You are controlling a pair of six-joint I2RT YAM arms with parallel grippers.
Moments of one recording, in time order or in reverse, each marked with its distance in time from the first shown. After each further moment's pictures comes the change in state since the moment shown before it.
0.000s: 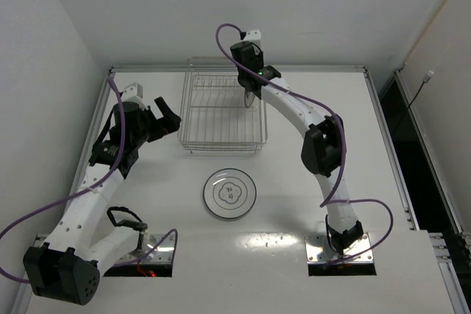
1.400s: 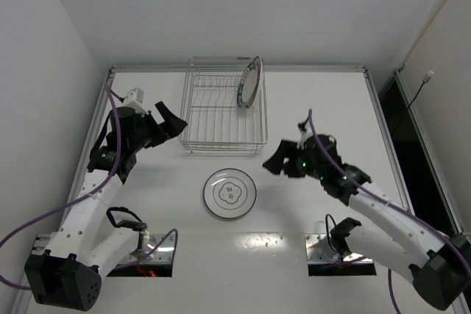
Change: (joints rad) left arm 0.023 -0.040 -0.032 0.014 0.178 -0.060; right arm 0.002 -1.335 -1.401 0.109 -0.792 0.430
